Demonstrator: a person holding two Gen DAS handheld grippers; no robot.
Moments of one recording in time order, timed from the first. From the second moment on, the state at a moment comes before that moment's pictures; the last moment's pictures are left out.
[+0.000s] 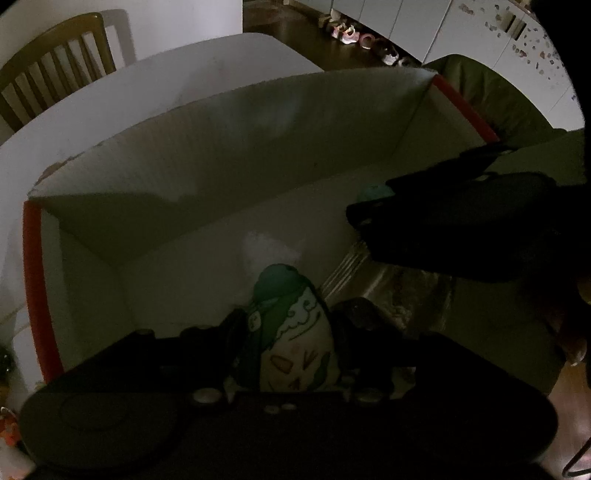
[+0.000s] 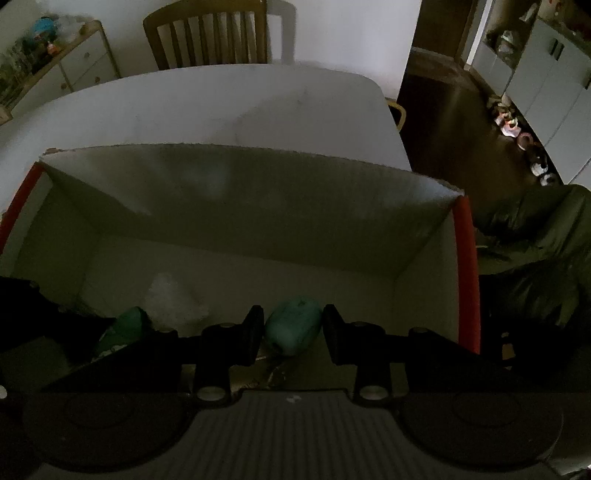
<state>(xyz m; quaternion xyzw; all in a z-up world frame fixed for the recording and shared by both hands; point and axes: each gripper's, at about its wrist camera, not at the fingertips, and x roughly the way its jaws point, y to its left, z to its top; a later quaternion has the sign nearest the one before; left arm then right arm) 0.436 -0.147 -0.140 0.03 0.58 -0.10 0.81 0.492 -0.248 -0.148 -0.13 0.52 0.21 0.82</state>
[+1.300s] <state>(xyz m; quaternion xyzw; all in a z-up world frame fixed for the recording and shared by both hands) 0.364 -0.136 -0.053 0.00 0.45 -0.12 0.88 0.414 -0.294 -0.053 -0.04 0.42 0.25 0.87</state>
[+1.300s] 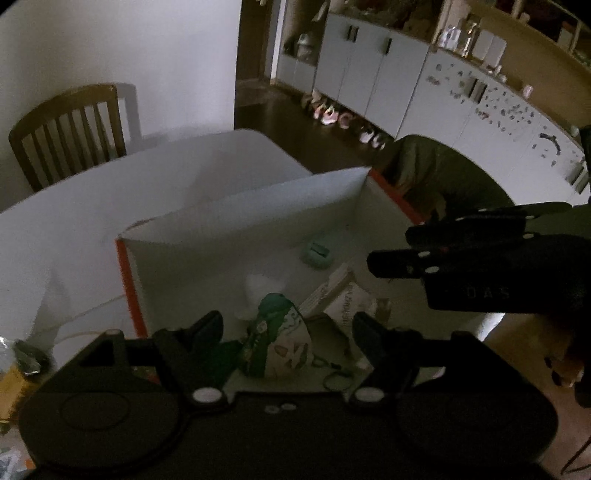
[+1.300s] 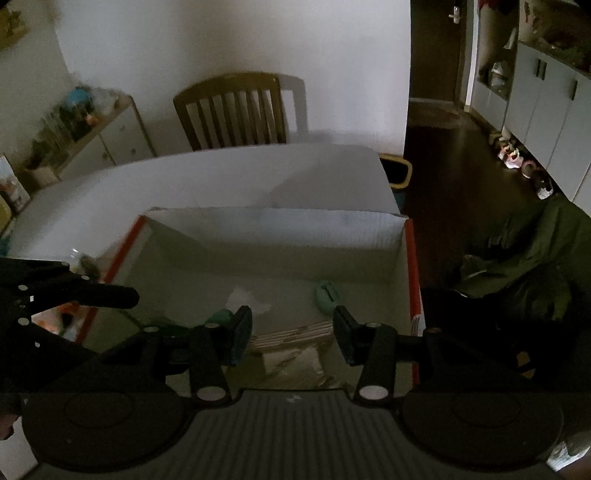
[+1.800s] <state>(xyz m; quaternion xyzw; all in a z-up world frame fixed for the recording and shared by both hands) 0.303 -0.107 -0.005 -0.01 0.38 -0.14 0.92 0.346 -0.296 -0.015 -0.01 0.38 0.26 0.89</state>
